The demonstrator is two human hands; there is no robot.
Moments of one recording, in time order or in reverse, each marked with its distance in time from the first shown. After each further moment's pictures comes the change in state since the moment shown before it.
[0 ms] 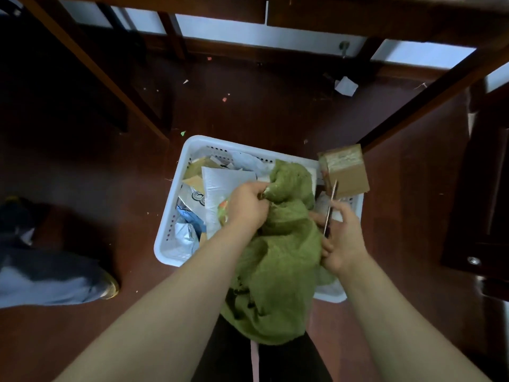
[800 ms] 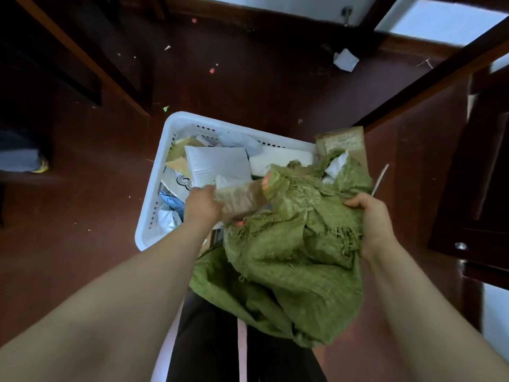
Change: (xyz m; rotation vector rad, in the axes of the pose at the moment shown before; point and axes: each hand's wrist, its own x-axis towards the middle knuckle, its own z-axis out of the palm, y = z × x) left_hand 0.047 -0.092 -0.006 0.323 -0.063 -0.280; right_hand 0.029 -0.030 -0.030 -0.210 0.371 -0.151
